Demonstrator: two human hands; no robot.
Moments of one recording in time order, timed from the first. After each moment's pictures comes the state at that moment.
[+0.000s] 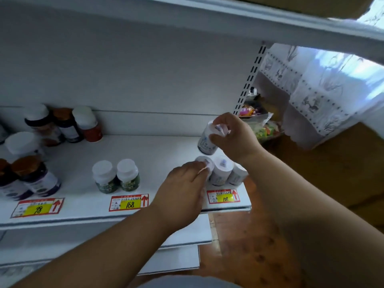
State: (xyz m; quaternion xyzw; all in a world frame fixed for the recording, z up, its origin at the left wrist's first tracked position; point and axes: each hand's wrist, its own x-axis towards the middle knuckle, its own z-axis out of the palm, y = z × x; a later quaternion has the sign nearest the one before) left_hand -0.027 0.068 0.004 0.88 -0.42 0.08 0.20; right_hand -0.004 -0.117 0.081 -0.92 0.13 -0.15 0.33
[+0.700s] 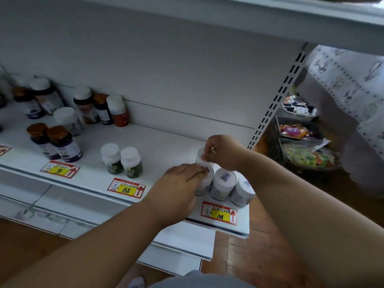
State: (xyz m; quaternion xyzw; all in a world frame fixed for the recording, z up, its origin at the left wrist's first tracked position) left_hand -0.026 0.035 -0.002 0.93 -0.32 0.06 0.13; right_hand 0.055 -0.146 0.051 -0.96 -0.10 0.11 0.22
